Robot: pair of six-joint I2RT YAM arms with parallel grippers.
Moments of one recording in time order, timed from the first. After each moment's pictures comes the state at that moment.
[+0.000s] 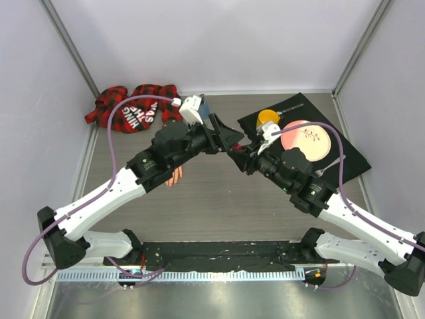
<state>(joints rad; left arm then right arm) -0.89 1.26 1.26 -0.12 -0.08 -0.81 0.85 0.92 0.82 0.07 0.11 0.18</state>
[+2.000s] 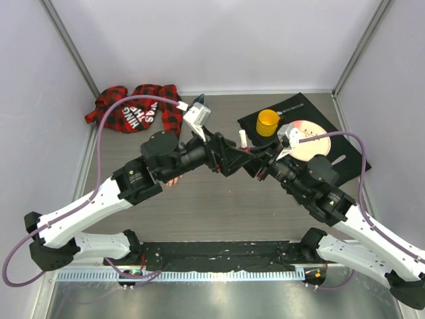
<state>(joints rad) -1.06 1.16 1.32 -0.16 -0.01 -0.55 0.83 0.74 0.80 0.10 -0.06 0.24</state>
